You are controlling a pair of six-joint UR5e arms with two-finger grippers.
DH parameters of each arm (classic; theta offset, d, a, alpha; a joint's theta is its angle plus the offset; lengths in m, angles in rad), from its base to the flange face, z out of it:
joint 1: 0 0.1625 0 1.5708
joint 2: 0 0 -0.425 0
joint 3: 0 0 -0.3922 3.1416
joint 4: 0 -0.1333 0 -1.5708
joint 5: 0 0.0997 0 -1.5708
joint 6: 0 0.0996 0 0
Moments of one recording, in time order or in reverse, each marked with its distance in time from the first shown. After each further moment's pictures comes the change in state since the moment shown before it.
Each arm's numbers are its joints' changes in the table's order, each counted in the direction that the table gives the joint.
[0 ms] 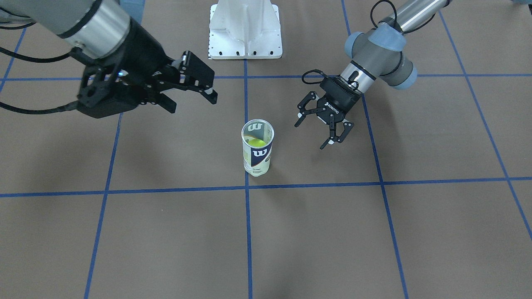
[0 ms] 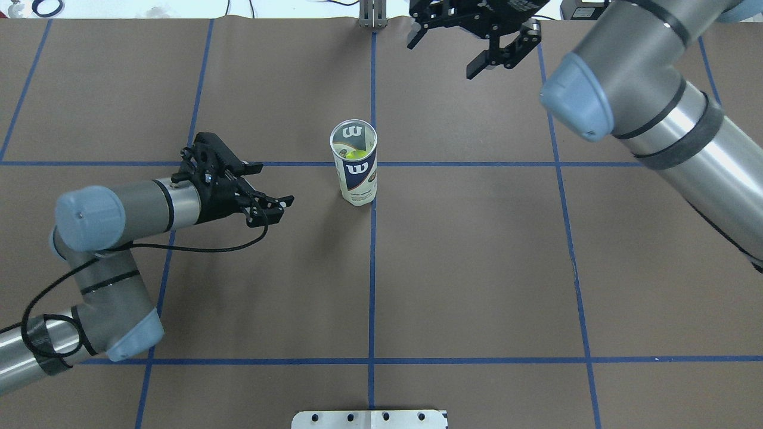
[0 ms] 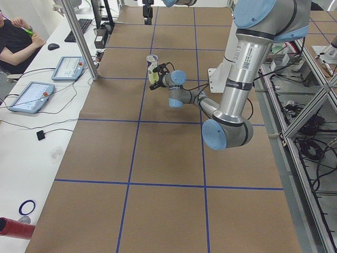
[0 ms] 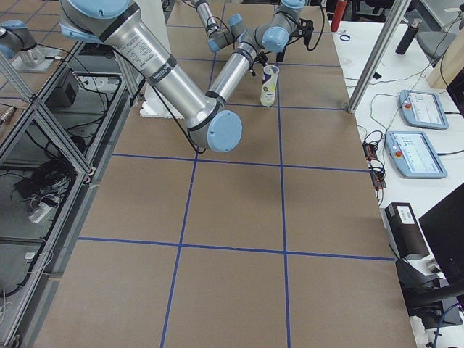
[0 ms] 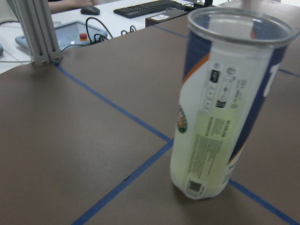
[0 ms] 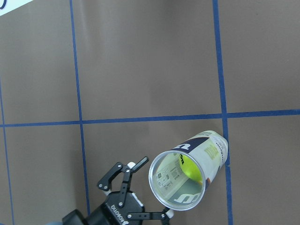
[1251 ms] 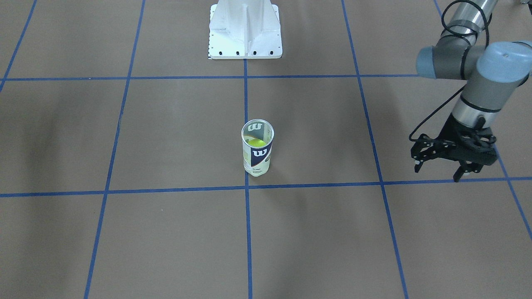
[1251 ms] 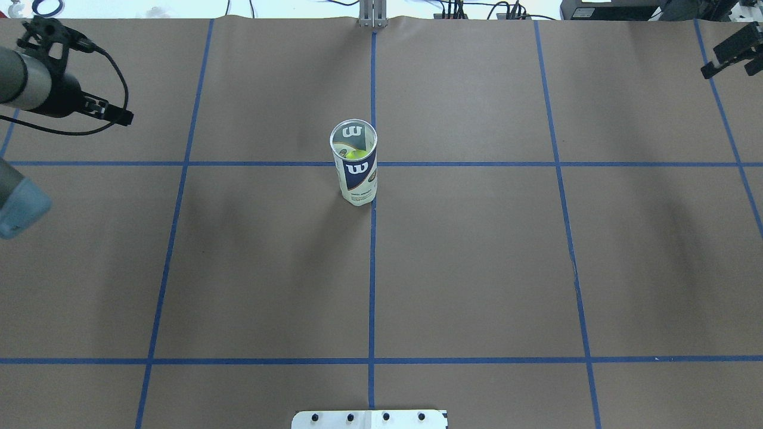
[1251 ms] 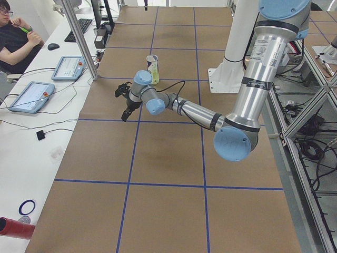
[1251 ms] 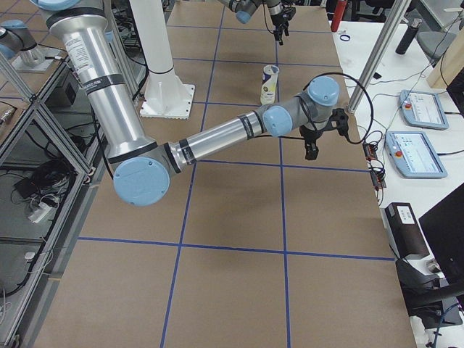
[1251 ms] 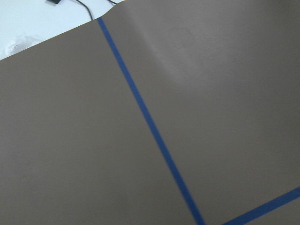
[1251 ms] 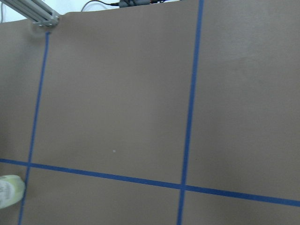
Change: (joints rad) left arm -0.457 0.066 0.010 -0.579 -0.323 0.017; right arm 0.376 -0.420 -0.241 0.128 -0.053 -1.162
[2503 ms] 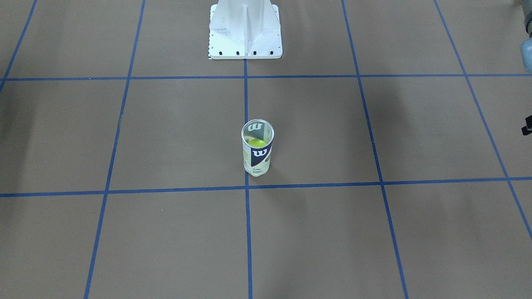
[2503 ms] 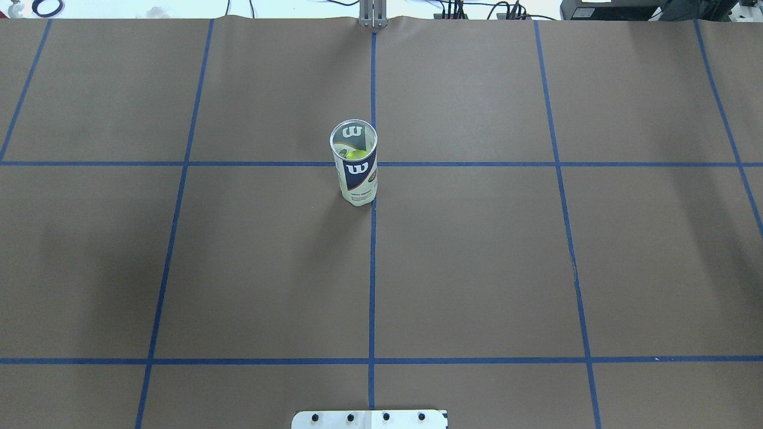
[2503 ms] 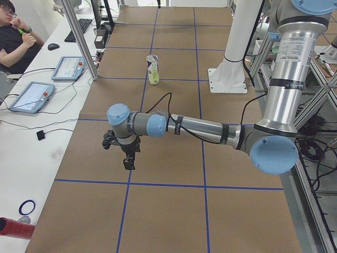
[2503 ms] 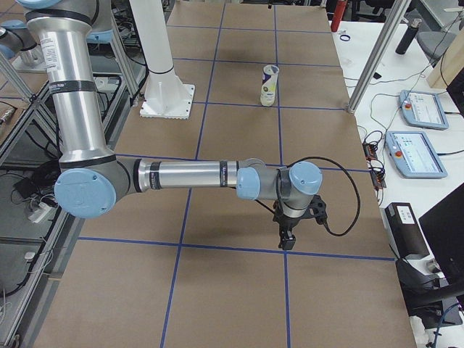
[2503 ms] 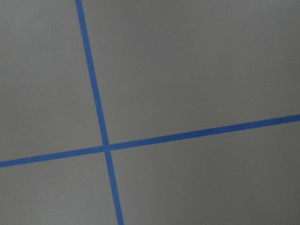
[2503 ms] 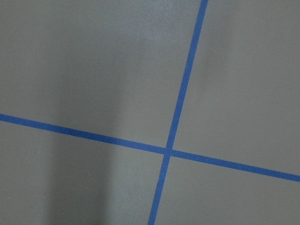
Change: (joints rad) left arm -0.349 0.108 0.048 -0.580 -0.267 0.460; right arm 0.082 -0.188 -0.020 0.099 -0.157 -0.211
